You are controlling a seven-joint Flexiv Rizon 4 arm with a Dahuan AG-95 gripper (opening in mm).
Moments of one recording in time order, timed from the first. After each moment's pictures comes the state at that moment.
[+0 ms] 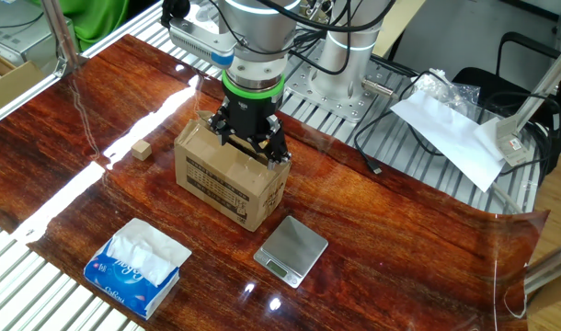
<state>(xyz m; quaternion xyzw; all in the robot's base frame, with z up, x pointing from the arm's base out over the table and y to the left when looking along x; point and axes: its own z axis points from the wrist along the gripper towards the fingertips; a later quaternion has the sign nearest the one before) 0.500 0.000 0.170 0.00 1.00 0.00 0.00</state>
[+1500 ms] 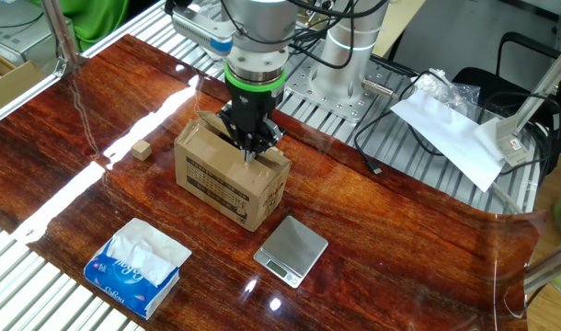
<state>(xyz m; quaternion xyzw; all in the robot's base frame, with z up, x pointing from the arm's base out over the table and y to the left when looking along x) 0.496 0.000 0.168 0.03 1.00 0.01 0.02</state>
